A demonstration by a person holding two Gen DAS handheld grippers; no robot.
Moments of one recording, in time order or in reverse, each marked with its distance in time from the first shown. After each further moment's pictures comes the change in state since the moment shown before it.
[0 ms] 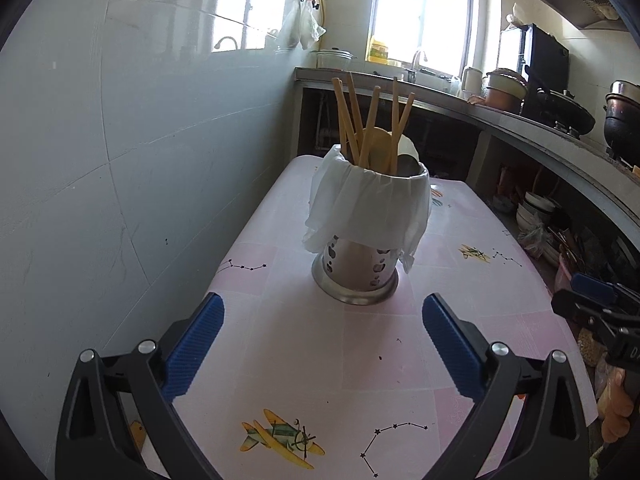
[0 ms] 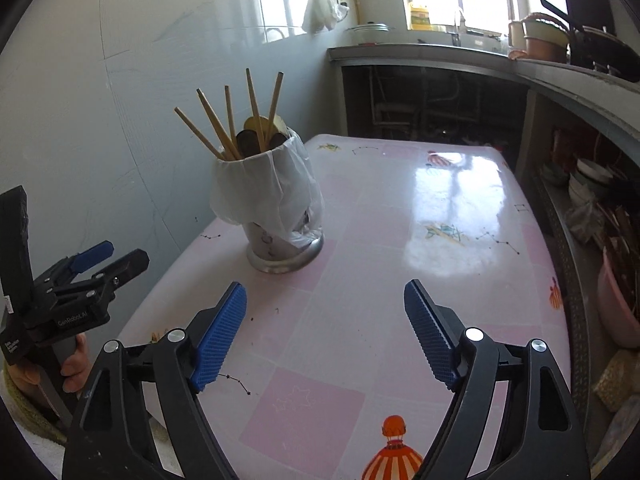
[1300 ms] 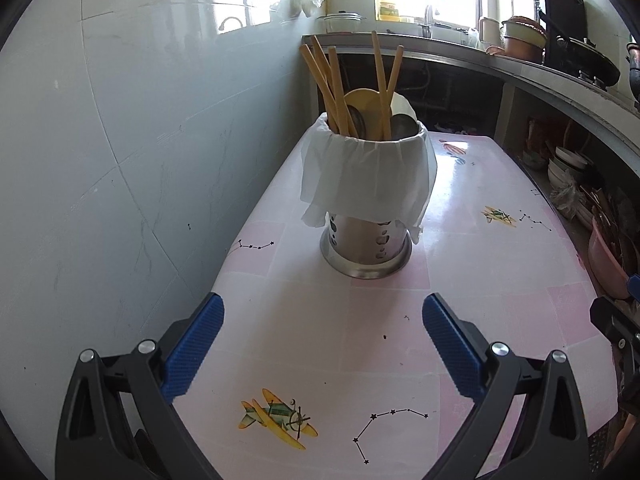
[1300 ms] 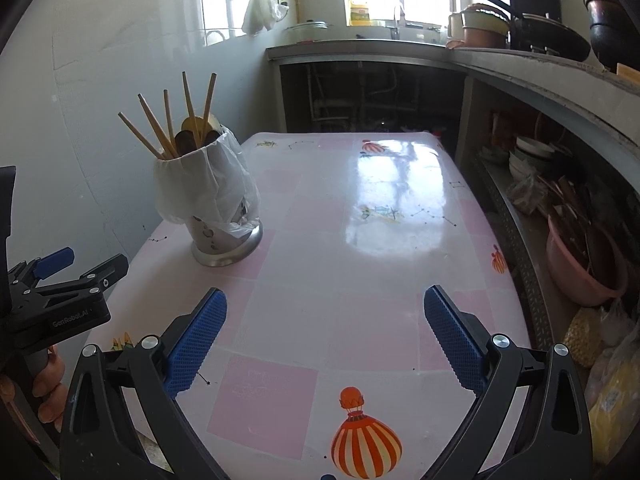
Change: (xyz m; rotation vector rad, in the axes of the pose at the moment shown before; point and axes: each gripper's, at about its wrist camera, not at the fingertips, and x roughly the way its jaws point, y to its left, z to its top) left arm 0.017 -0.045 0.008 0.092 0.150 0.156; right arm -0.009 -0.017 -0.012 0.082 0.007 -0.194
